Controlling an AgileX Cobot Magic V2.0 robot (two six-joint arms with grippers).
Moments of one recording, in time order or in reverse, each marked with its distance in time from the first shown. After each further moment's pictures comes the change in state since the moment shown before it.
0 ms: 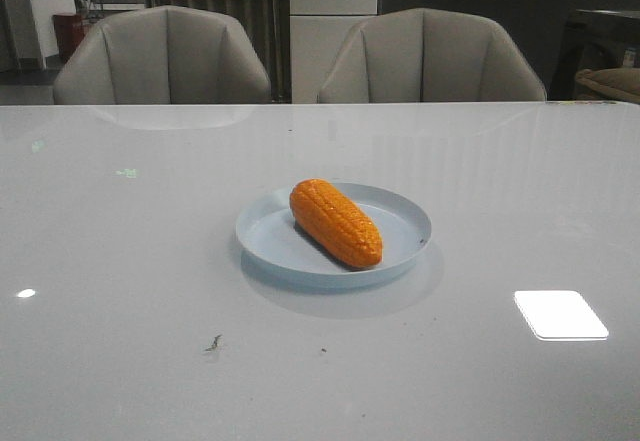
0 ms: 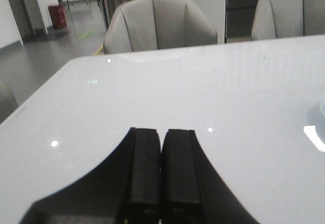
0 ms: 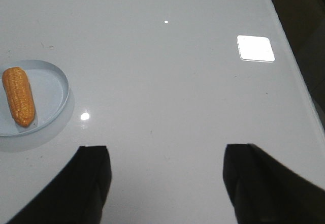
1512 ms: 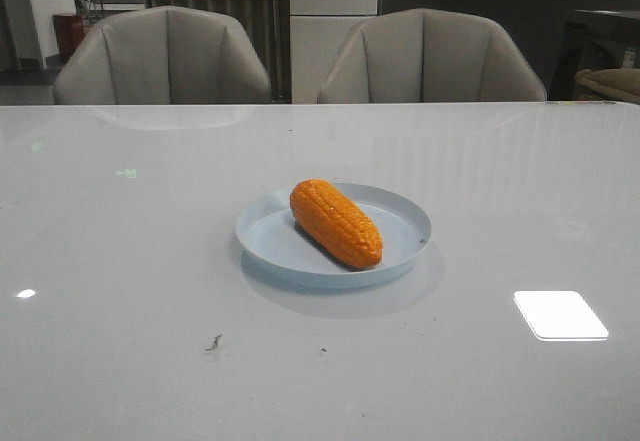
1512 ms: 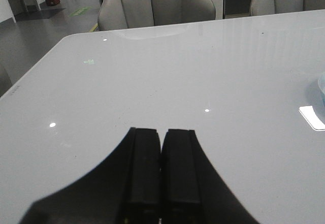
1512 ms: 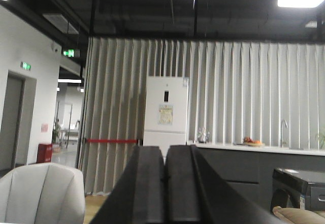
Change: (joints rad) left arm 0.000 0.000 0.000 0.000 0.058 0.000; right arm 0.000 -0.555 0.789 0.017 -1.294 0.002
